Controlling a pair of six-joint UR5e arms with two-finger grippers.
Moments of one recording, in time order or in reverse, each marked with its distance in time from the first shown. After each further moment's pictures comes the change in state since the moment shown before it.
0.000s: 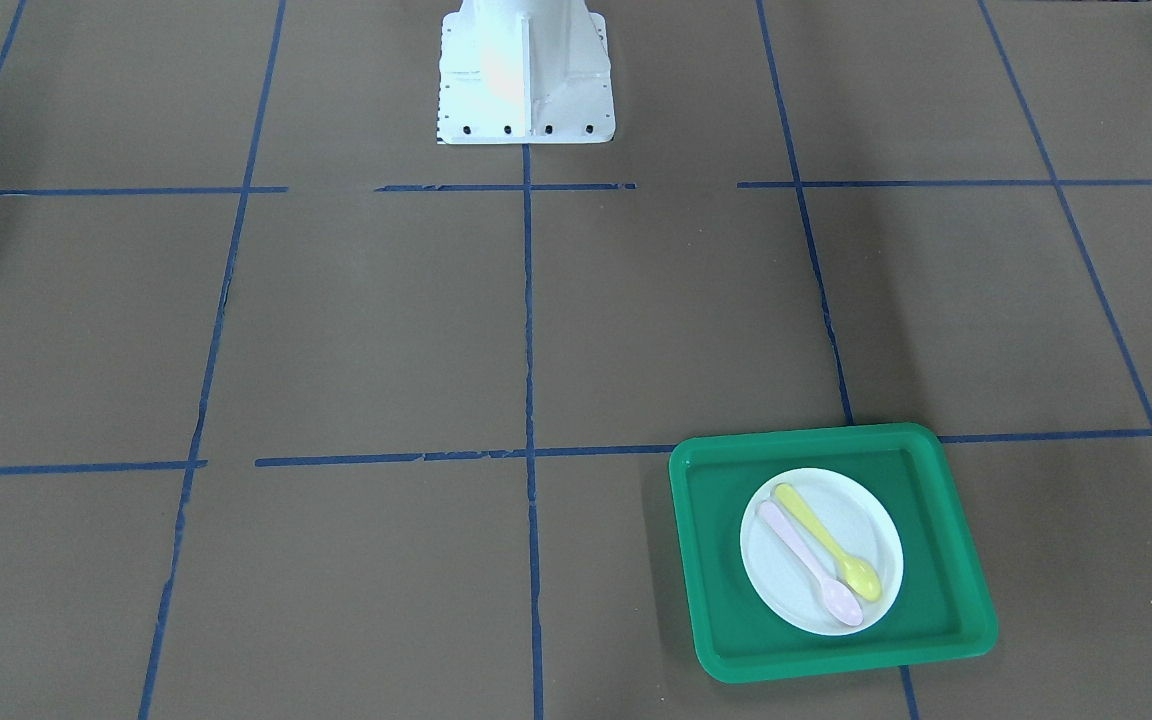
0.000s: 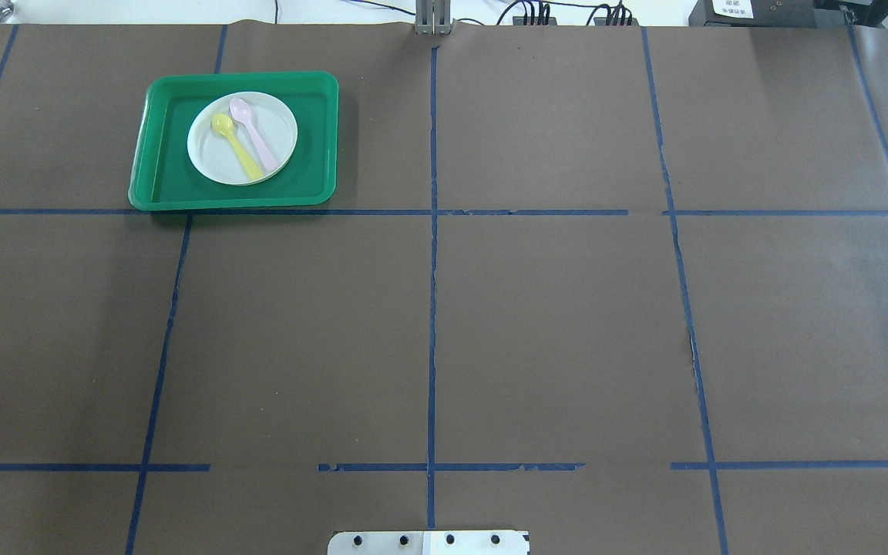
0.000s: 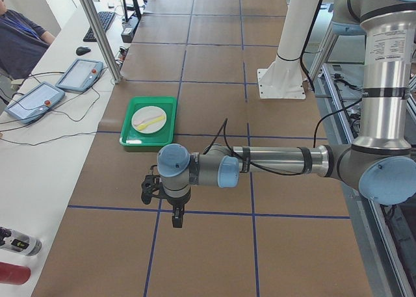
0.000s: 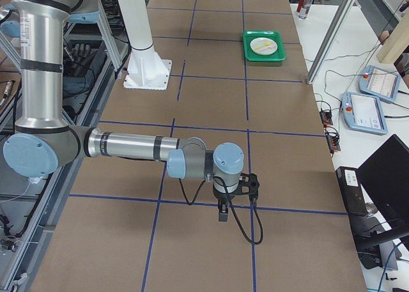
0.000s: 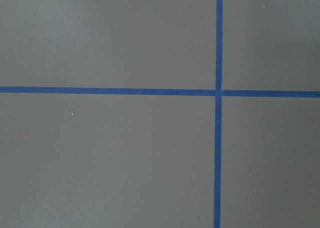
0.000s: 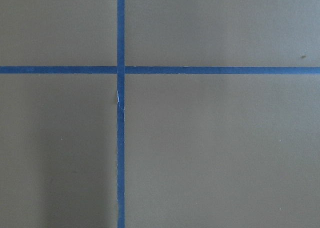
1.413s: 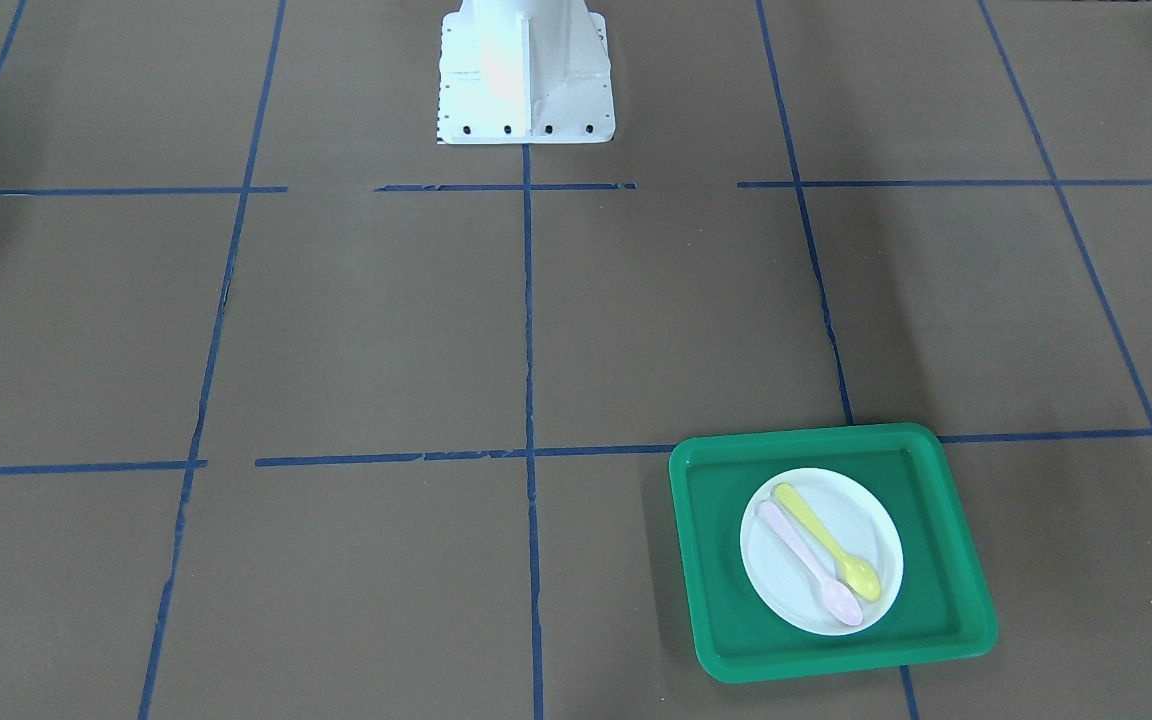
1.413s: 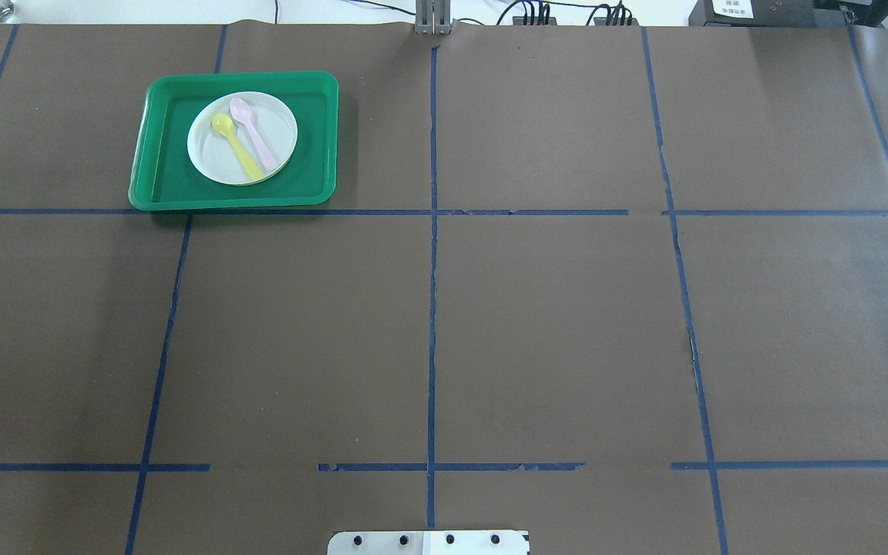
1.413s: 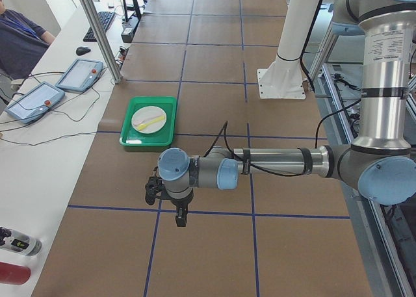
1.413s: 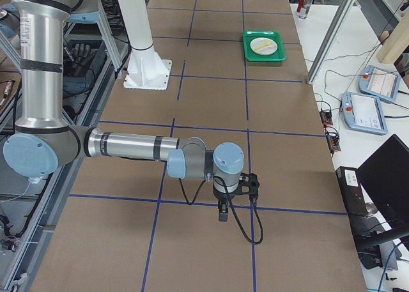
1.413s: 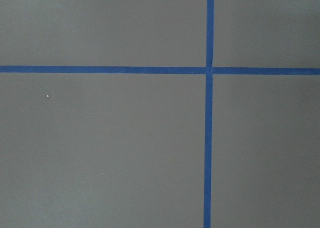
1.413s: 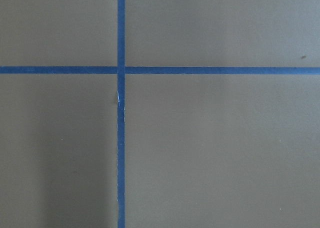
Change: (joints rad) left arm 0.016 0.004 0.003 0.005 -0.038 0.008; right arm 0.000 0.000 0.001 0.000 0.000 0.000
